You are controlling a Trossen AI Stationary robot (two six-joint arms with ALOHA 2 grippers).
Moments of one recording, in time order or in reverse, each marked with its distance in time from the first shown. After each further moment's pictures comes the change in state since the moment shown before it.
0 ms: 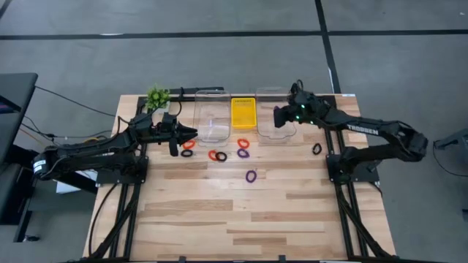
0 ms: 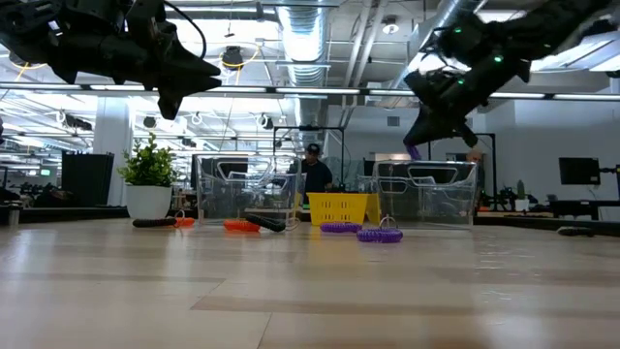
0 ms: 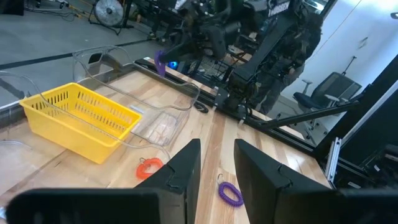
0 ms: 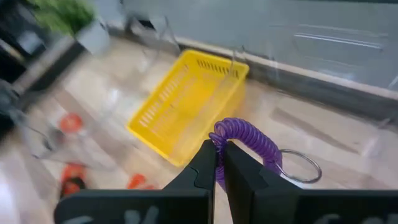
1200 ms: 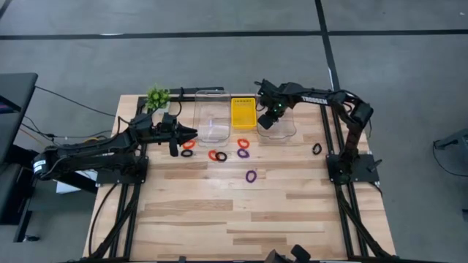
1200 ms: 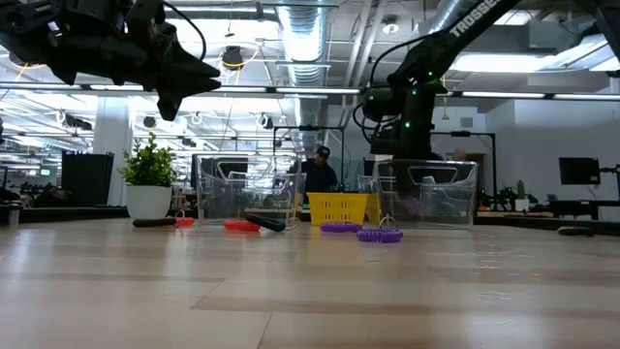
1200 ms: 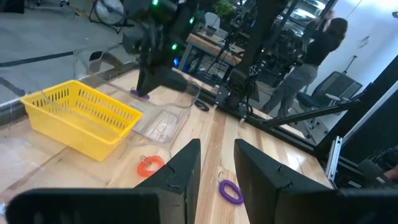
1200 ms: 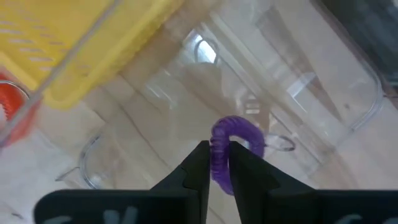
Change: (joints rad) left arm 0.000 0.000 -0.009 0.000 0.000 -0.001; right arm -0.039 0.643 0.606 -0.697 0.007 -0.330
